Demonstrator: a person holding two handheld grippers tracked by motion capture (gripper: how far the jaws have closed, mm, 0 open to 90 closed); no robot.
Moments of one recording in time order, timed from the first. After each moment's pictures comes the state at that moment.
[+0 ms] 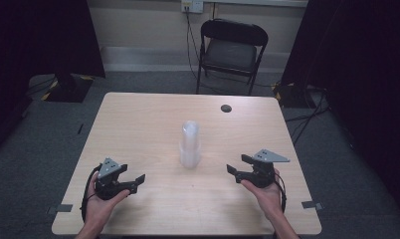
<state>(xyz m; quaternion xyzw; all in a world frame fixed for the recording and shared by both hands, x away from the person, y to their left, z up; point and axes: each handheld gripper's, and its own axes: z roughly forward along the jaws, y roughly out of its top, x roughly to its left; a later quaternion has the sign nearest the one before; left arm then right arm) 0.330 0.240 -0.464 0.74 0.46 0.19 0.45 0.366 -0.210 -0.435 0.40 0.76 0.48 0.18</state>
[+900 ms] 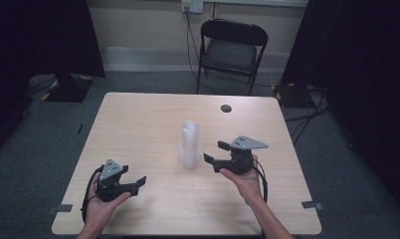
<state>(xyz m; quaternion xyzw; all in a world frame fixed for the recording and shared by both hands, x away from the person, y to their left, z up) 0.326 0.236 -0.463 0.75 0.45 0.20 0.44 0.390 -0.148 -0.406 0.33 0.76 0.53 0.16</state>
